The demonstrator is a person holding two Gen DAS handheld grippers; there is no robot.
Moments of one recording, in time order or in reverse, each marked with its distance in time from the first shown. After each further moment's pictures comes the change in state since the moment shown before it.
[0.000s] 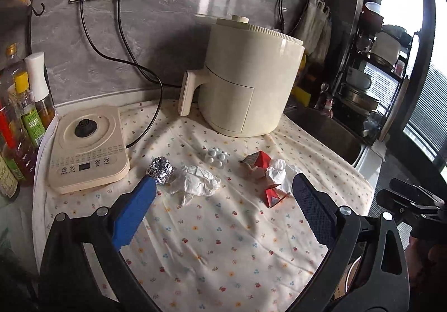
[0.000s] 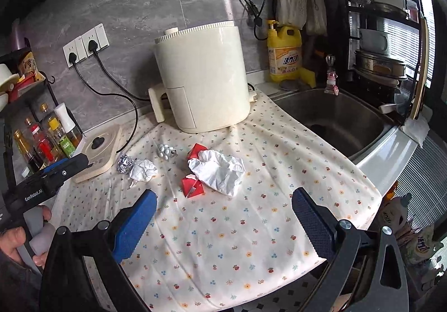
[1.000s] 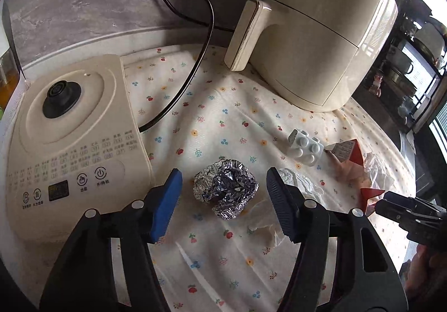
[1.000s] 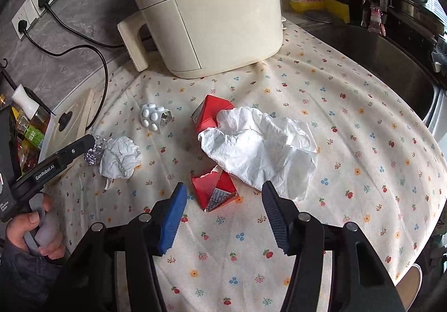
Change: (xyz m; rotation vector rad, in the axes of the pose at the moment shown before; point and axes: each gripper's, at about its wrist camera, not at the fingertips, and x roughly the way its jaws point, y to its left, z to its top) left arm 0.155 0.101 0.002 -0.047 0.253 0.001; right arm 0.171 0.048 -0.002 0.086 0.312 -0.040
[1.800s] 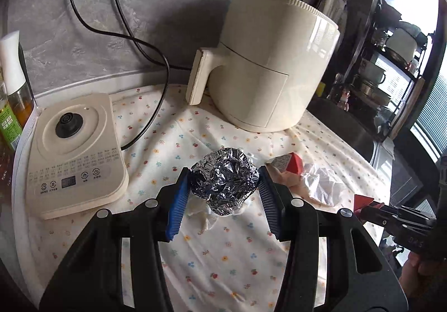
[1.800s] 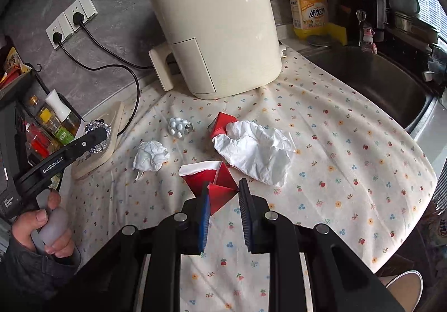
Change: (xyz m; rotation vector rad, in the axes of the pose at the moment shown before) left arm -0.083 -0.068 -0.014 0.046 -0.160 -0.054; right arm -0.083 -0.027 -0.027 -0.035 -0.135 0.100
